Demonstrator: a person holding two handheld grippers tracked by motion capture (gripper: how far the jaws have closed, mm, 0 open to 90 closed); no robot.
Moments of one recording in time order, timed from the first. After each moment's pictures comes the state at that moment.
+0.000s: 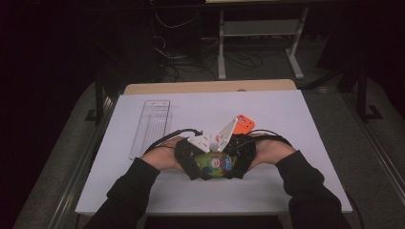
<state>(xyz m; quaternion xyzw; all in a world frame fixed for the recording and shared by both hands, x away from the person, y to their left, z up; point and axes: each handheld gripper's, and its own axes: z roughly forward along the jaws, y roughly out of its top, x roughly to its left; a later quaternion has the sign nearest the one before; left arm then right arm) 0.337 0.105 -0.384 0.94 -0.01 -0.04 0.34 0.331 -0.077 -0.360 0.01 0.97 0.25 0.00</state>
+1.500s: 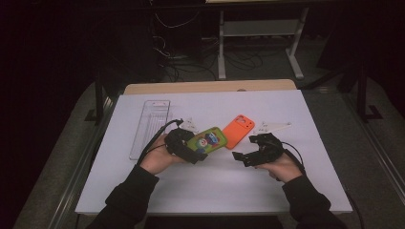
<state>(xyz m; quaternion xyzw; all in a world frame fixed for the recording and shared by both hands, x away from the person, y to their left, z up) 0.355 0.134 -0.381 0.91 0.24 0.06 0.33 0.318 -0.152 -0.393 0.38 0.81 0.44 0.09</state>
